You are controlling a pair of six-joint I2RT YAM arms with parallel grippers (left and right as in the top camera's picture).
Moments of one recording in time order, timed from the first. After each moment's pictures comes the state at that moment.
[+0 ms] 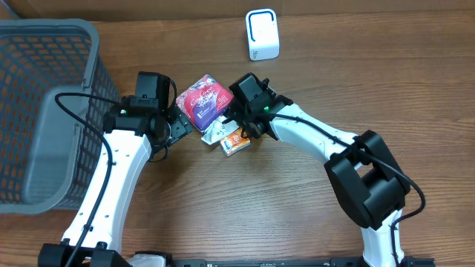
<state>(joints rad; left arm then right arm) -0.11 1.46 1.21 -1.03 -0.12 -0.73 0.66 2.10 1.48 -0.43 -0.03 1.22</state>
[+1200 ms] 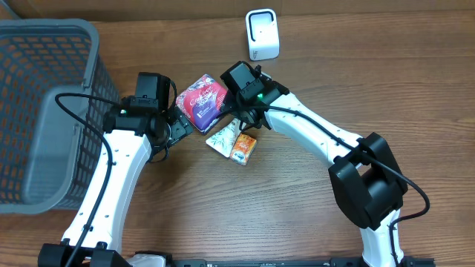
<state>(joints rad) -0.11 1.46 1.21 -1.04 -0.12 -0.73 0.68 2.11 1.67 -0.68 0.05 1.07</state>
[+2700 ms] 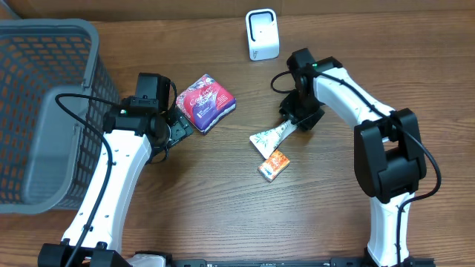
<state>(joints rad) -0.11 1.46 1.21 -1.06 -0.12 -0.73 0.36 2.19 1.67 -1.02 -0.19 1.03</state>
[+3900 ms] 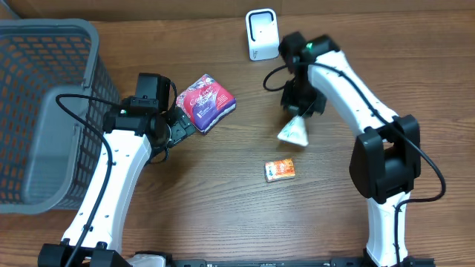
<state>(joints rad) -0.11 1.46 1.21 -1.06 -0.11 -0.73 0.39 2.20 2.01 -1.41 0.04 0.63</state>
